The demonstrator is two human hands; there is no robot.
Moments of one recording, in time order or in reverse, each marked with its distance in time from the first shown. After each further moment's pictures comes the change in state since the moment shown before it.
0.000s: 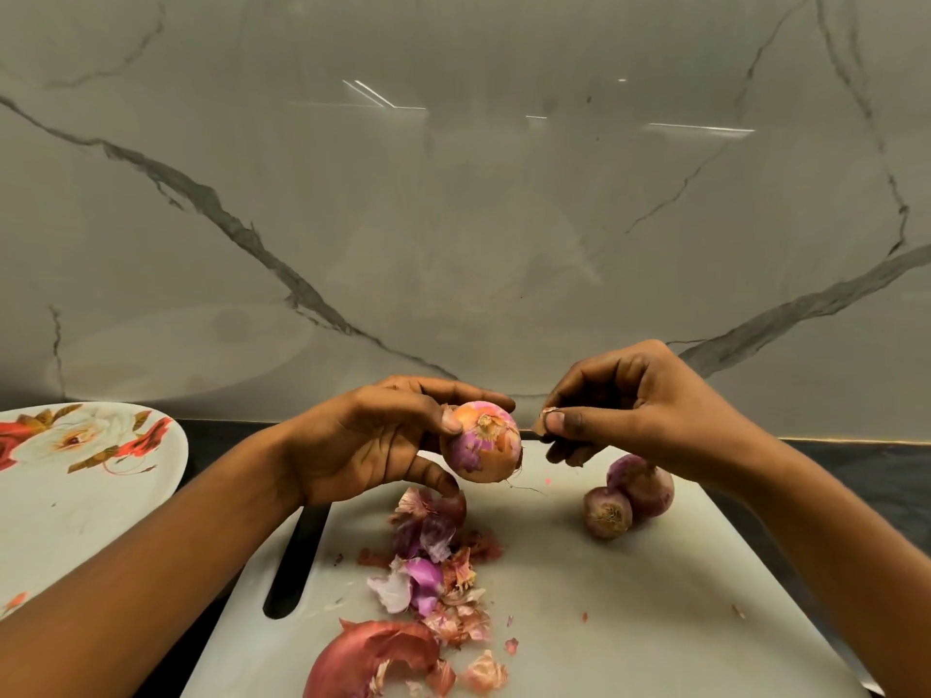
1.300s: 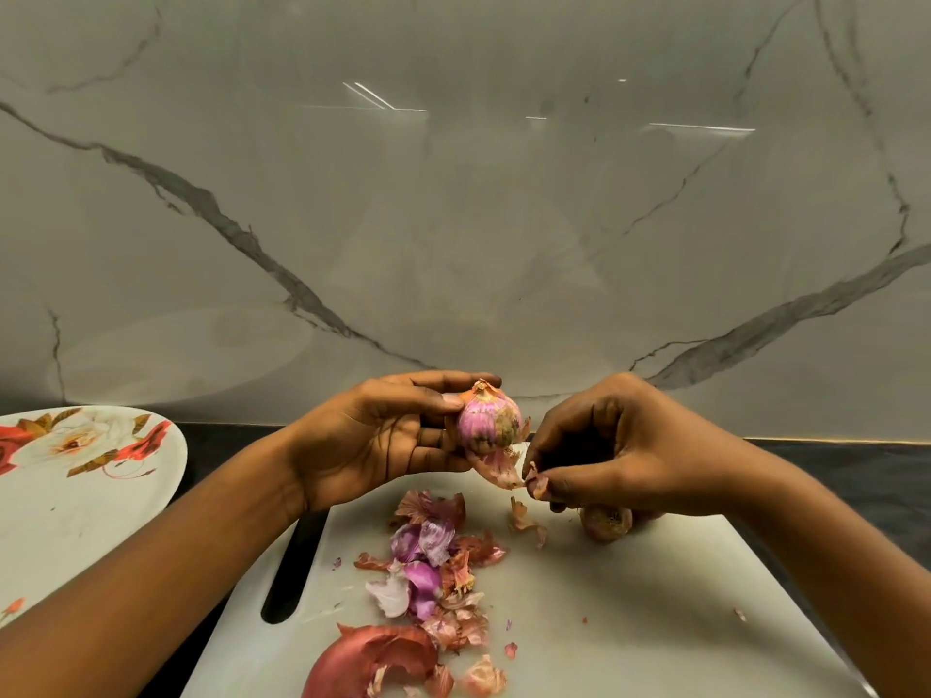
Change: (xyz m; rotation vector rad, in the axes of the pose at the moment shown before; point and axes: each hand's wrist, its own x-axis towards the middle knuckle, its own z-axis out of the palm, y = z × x) left_hand 0.003 -0.001 0.005 -0.183 0.150 0.003; right_hand -0.008 0.000 0.007 -0.152 -0.226 -0.112
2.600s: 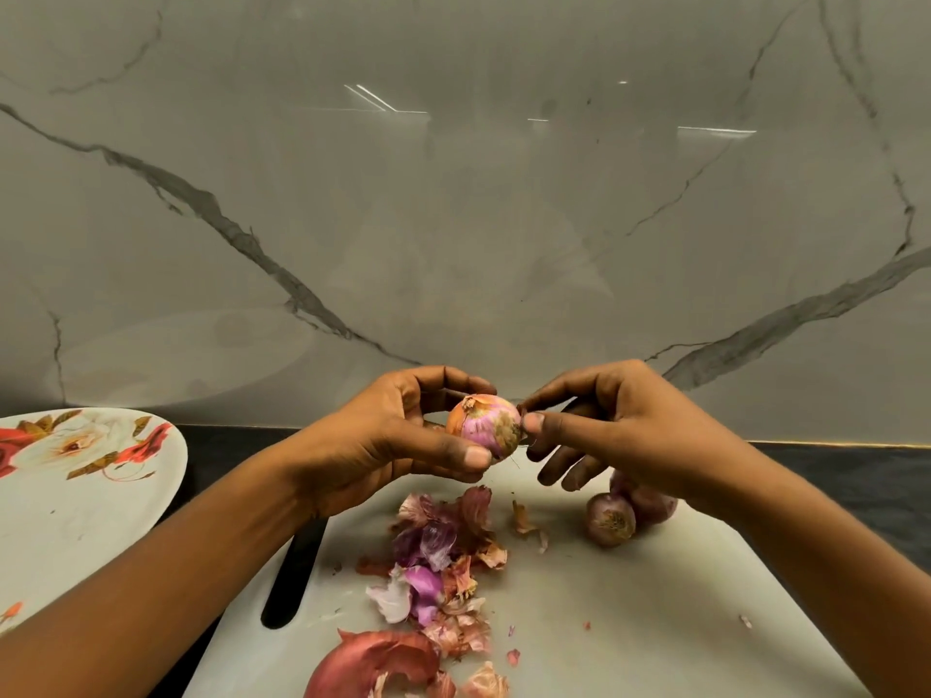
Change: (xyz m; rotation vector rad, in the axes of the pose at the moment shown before) left_hand 0.004 -0.005 -0.001 0.286 0.075 0.106; right_hand 0.011 -0.010 0.007 0.175 0.238 0.274
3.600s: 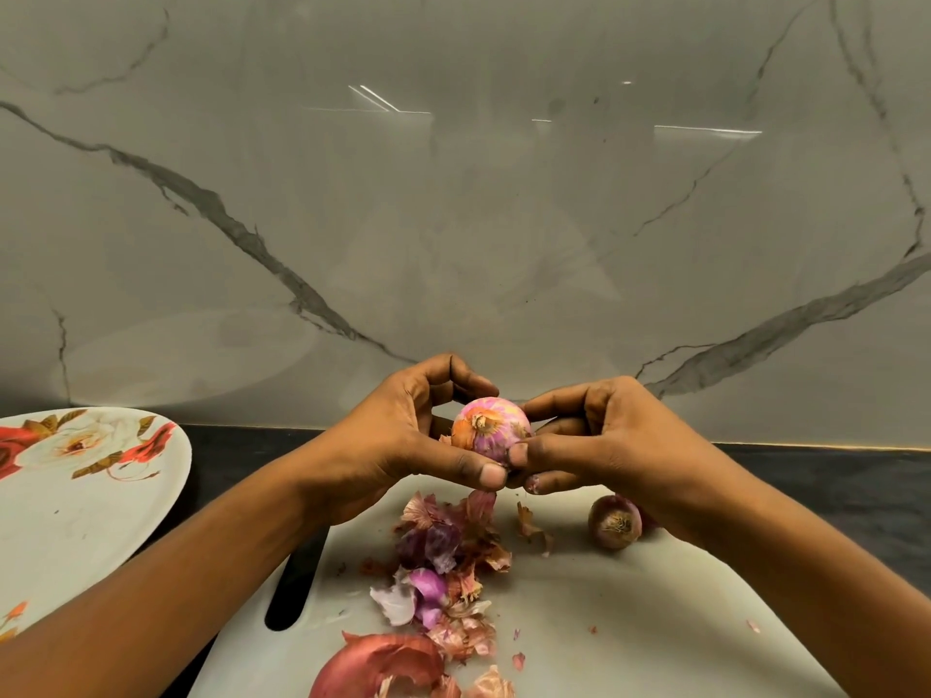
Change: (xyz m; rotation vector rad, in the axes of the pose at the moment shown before) left_hand -0.002 -0.001 0.008 0.158 0.033 0.113; right_hand -0.006 -0.005 0.020 0.198 -0.034 0.073
